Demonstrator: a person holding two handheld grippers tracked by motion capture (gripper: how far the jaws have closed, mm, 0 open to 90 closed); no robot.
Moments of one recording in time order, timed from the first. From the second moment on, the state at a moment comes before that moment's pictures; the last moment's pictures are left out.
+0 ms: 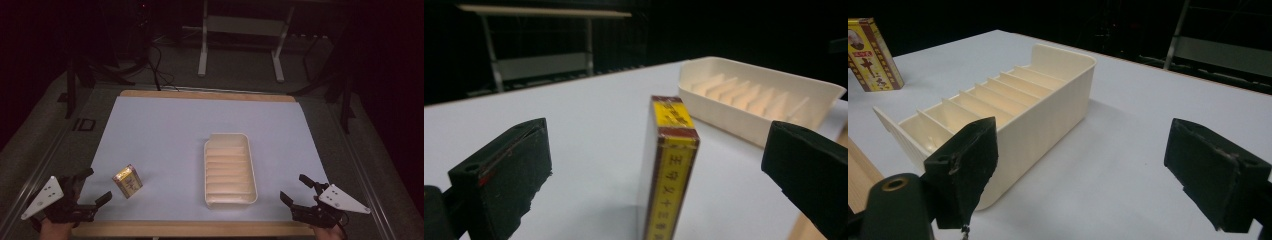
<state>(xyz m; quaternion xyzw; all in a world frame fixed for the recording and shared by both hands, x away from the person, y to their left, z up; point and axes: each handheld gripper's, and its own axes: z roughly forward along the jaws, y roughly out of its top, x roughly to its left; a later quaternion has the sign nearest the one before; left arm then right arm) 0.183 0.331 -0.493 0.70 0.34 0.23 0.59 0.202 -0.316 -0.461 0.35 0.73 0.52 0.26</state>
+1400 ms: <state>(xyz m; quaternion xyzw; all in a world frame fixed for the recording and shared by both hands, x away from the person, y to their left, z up) 0.242 0.295 -0.461 0.93 0.35 0.01 0.13 0.207 -0.314 -0.464 0.35 0.74 0.51 0.25</state>
